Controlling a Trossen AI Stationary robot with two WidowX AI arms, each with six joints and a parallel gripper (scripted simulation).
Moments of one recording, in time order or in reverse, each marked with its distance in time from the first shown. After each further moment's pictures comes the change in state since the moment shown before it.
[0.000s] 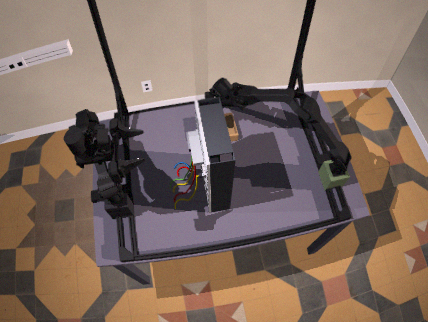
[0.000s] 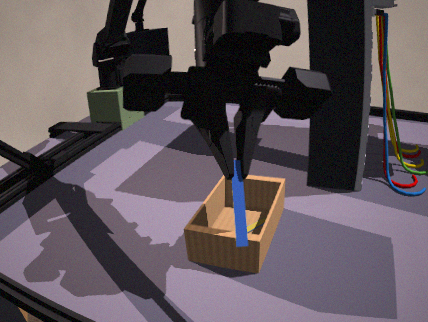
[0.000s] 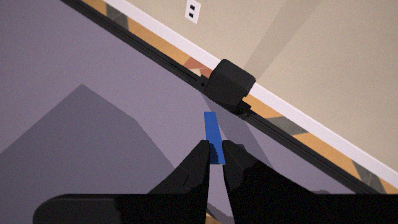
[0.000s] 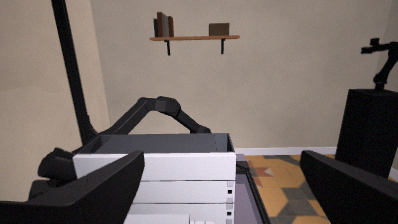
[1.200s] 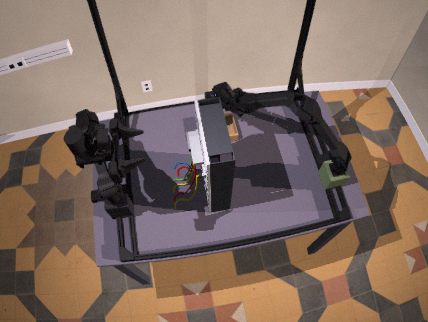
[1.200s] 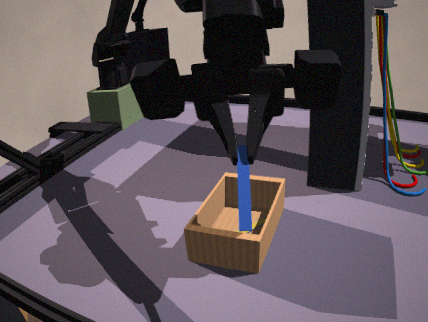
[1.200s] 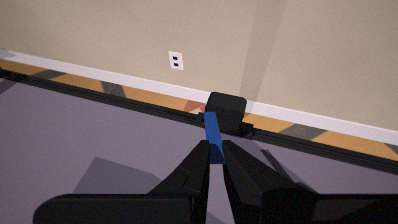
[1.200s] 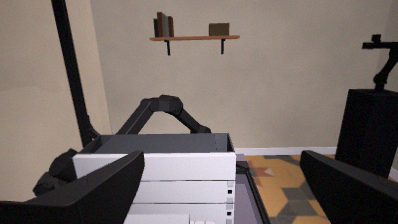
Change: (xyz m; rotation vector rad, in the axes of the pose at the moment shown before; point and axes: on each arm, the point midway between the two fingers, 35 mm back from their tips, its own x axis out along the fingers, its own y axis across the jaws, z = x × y) left arm -0.006 0.004 0.011 0.331 -0.192 -0.070; right arm 0.000 0.000 0.000 0.000 0.000 0.000
